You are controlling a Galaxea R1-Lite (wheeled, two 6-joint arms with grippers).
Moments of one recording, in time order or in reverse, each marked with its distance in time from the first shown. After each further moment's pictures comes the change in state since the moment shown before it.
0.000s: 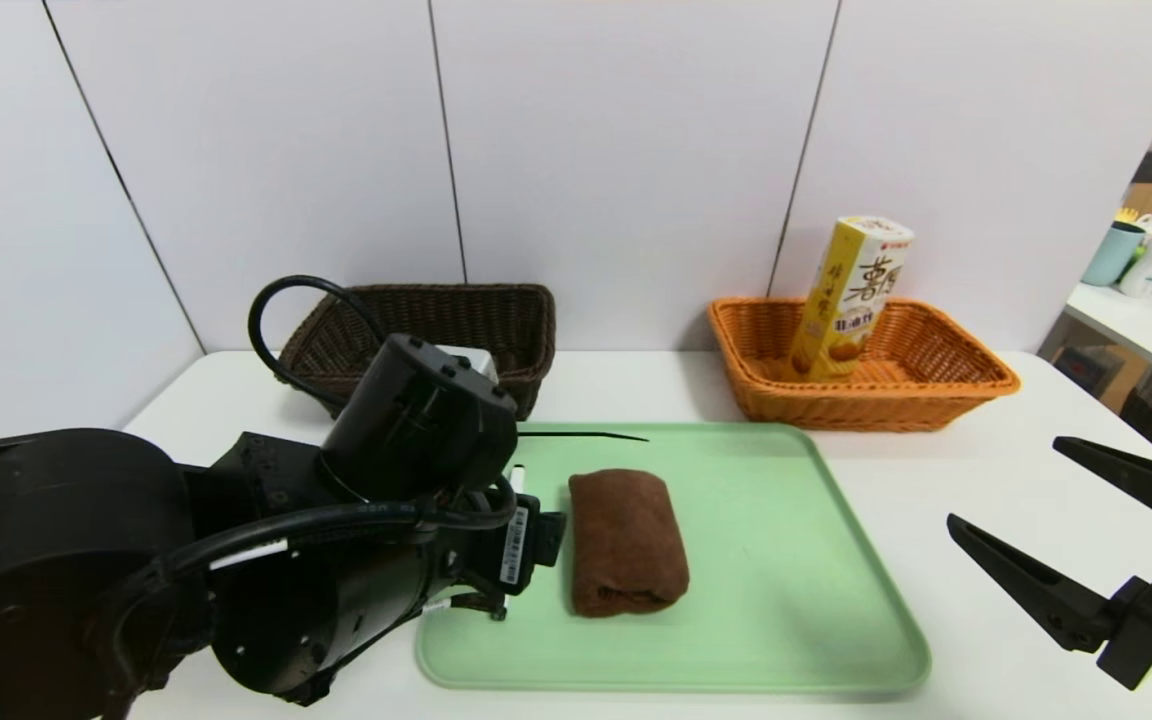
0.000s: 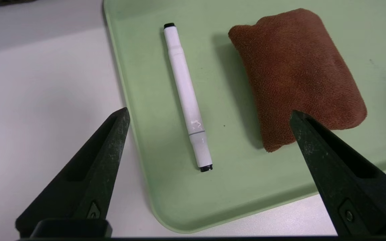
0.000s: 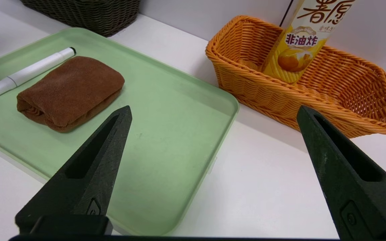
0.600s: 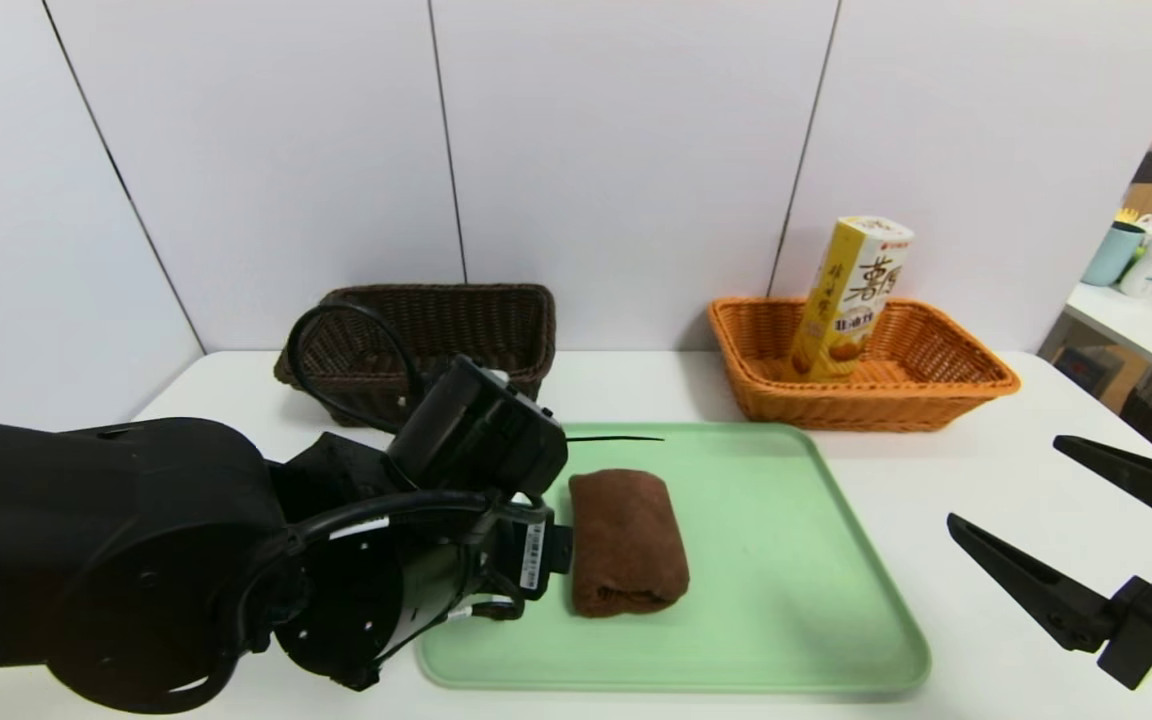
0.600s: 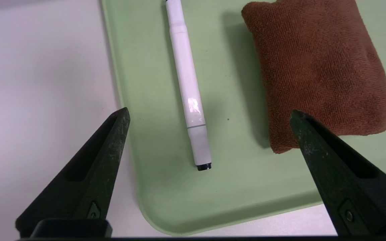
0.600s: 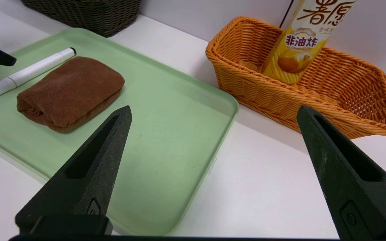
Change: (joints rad) left arm -0.002 0.080 -0.055 0.079 0.003 -0.086; right arm 0.000 -0.001 -0.001 0.000 0.001 -0.003
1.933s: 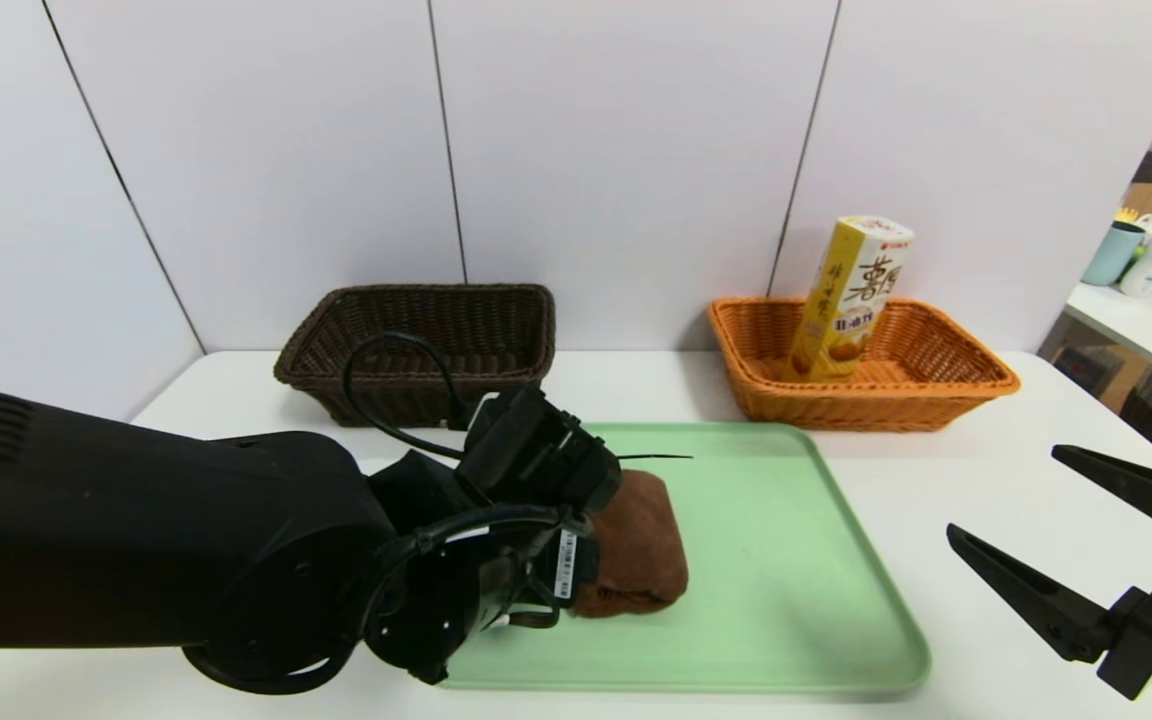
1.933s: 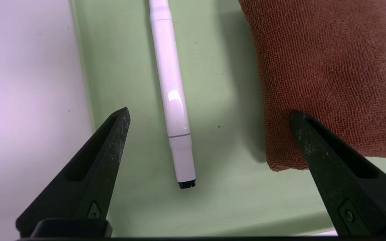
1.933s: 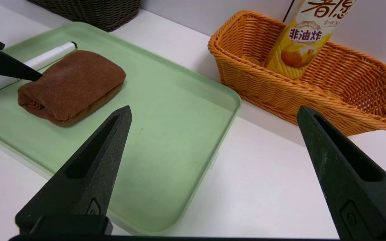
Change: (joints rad) left arm -0.012 0.114 -0.045 0.000 0.011 -0.048; right arm 0.000 -0.002 0.016 -0.002 0.002 0.000
